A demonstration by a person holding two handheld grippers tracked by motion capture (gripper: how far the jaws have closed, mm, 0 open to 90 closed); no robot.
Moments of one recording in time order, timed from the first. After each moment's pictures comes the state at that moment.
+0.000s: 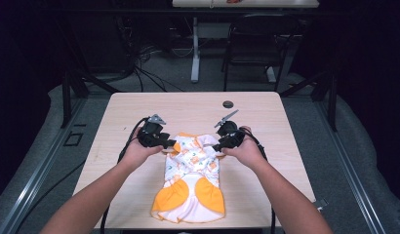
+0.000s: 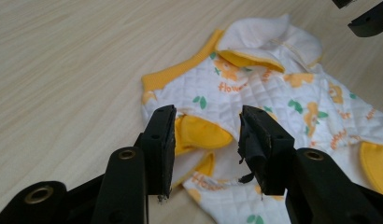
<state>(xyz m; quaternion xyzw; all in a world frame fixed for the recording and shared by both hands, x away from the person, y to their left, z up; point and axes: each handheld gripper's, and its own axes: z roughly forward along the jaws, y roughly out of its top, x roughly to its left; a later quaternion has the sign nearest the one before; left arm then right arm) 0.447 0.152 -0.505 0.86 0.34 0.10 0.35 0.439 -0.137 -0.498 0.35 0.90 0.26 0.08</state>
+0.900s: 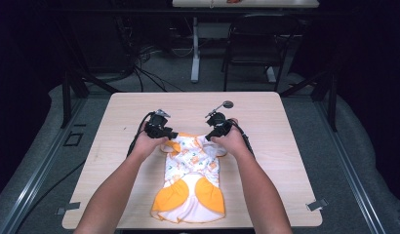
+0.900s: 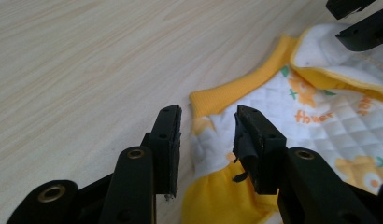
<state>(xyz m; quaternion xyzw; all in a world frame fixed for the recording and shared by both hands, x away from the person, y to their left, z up) 0.497 0.148 -0.542 0.85 0.38 0.11 0.34 0.498 -0.109 -0.533 0.39 0.88 0.25 0.09</state>
